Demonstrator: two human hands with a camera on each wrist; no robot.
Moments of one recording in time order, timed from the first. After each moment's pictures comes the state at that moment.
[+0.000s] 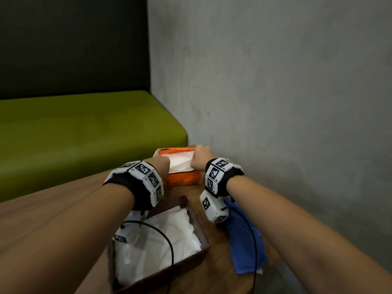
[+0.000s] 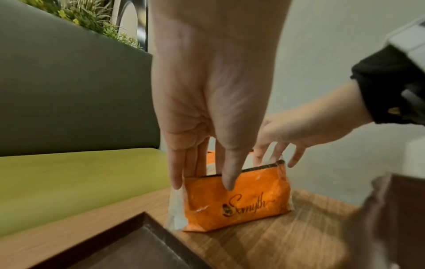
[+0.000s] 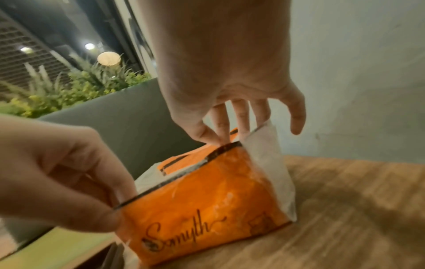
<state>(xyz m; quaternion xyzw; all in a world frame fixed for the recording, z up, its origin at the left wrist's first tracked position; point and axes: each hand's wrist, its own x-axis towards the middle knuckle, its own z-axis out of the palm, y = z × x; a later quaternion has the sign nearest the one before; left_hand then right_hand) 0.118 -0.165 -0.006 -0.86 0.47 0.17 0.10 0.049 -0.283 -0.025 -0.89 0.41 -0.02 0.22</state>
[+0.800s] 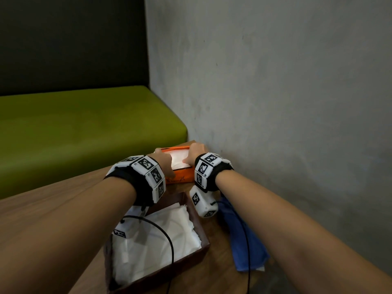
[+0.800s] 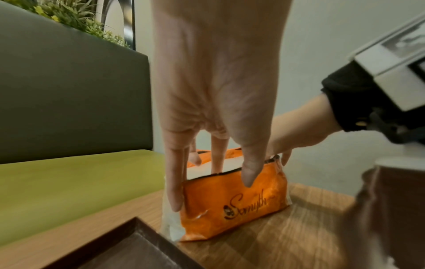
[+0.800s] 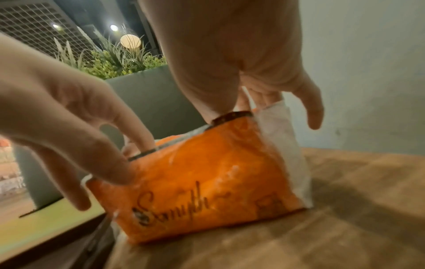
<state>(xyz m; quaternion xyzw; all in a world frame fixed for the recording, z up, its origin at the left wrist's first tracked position) 0.119 -0.173 -0.017 -0.87 0.44 0.19 0.07 0.077 -0.288 -0.049 -0.89 0.43 0.03 0.14</state>
